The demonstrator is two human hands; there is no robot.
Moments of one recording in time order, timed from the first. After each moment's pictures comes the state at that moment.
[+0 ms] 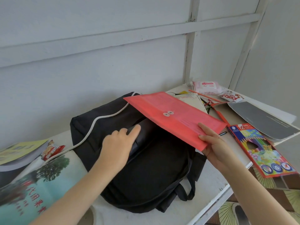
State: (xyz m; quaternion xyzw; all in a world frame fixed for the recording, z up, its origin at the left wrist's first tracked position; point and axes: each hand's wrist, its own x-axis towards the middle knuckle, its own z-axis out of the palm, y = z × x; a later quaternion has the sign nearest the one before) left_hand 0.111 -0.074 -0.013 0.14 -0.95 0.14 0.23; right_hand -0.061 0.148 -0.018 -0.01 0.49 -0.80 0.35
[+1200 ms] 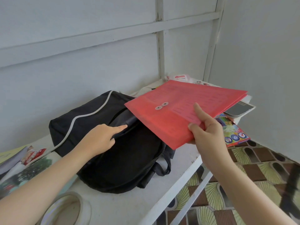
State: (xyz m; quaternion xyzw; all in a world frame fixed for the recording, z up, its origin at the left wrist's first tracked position) left_hand 0.105 -0.074 0.014 0.11 -0.99 -0.01 0.03; right_hand 0.027 0.204 0.041 -0.10 0.68 -0.72 0.07
